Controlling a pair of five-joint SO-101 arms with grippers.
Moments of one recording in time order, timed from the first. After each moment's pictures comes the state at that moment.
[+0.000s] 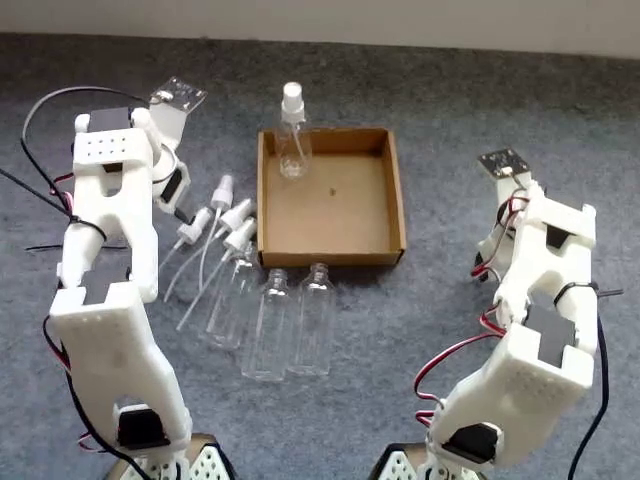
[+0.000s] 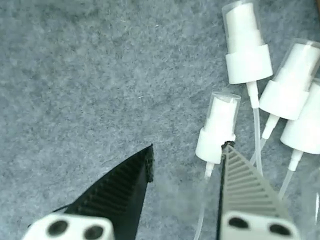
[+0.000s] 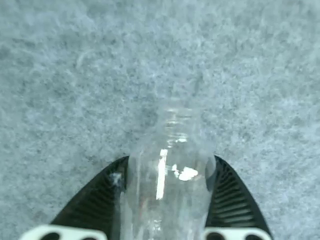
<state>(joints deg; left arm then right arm) -14.3 29.9 -21.9 82.8 -26.4 18.8 16.5 10.2 61.7 42.8</state>
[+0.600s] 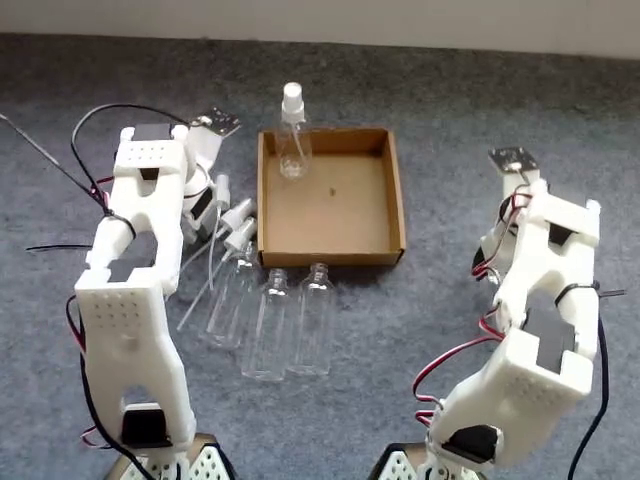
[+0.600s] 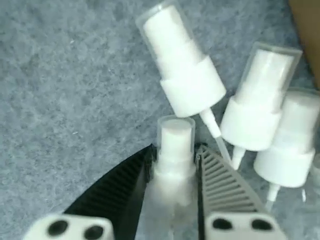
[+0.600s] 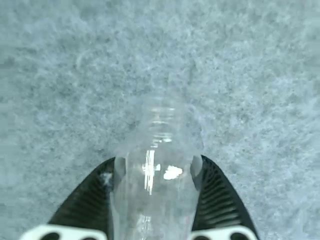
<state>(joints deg) -10.7 39.5 -22.2 79.9 -26.8 18.4 13.1 7.9 67.6 35.9</state>
